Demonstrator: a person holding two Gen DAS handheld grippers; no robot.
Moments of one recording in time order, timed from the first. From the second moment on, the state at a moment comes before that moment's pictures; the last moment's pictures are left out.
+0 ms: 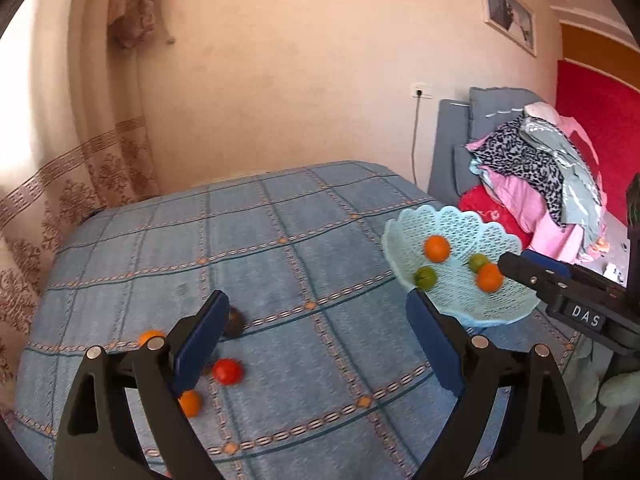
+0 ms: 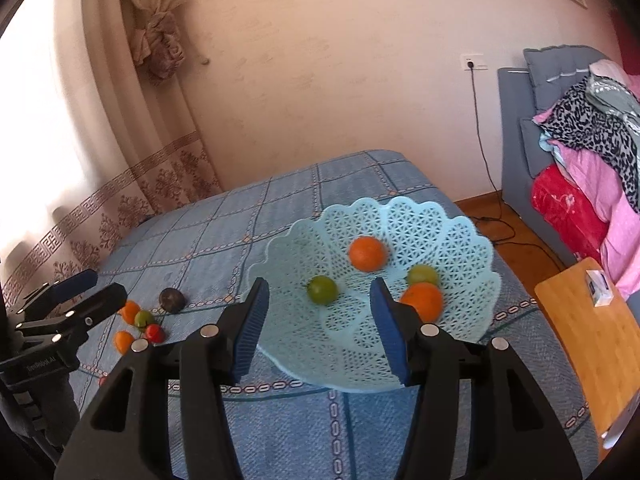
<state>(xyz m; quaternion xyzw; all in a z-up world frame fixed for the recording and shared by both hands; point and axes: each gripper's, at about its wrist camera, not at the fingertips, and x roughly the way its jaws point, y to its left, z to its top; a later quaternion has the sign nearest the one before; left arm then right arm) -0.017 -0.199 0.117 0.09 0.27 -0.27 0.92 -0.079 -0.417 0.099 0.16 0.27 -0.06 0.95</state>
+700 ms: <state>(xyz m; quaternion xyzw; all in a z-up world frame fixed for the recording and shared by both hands) 0.014 -0.100 0.067 0.06 0.34 -0.16 0.92 -0.027 -0.320 0.086 0.11 0.31 0.04 0.94</state>
